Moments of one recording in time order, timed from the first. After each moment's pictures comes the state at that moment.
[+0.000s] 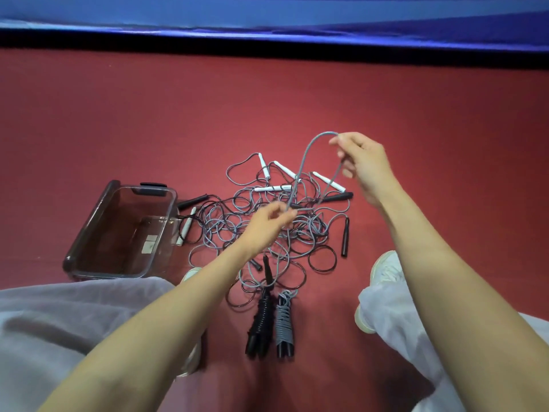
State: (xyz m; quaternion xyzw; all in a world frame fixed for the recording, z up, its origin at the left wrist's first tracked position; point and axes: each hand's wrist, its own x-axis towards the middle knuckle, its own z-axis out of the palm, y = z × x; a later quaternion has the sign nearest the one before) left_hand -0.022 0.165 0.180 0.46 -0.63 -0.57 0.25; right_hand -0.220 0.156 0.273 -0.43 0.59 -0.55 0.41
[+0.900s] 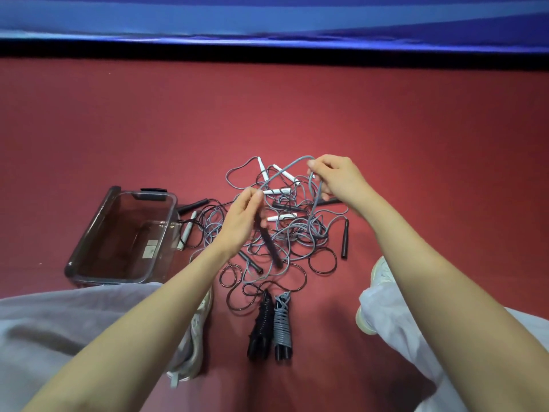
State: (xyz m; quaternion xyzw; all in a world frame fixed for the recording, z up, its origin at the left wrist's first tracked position) left_hand 0.008 0.156 0.195 0.45 -0.57 -0.58 0.38; right_hand -0.200 0.156 0.259 -0.52 0.65 -0.40 0.39
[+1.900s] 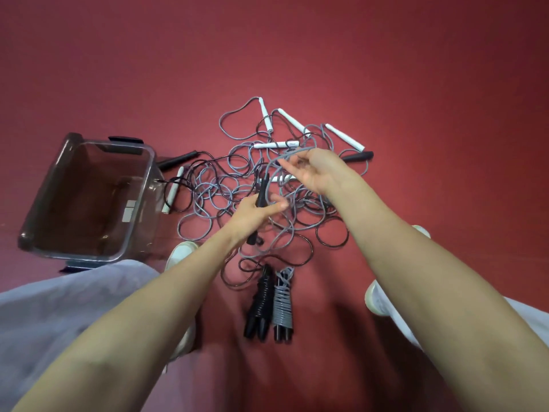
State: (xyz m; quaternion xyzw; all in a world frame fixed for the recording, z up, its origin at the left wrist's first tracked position) left_hand -0.007 0.123 0.079 0.52 -0.48 -0.67 0.23; right_hand -0.157 0.082 0.151 0.02 0.52 -0.50 0.69
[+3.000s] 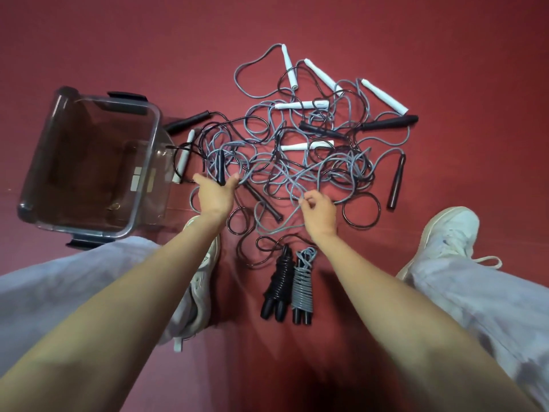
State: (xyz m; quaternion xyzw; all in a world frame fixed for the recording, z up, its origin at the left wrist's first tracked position) left_hand 0.066 0.099 0.013 0.80 -0.38 -0.41 0.23; right_hand -0.118 0.160 -0.037 -0.40 0.81 -0.23 0.37
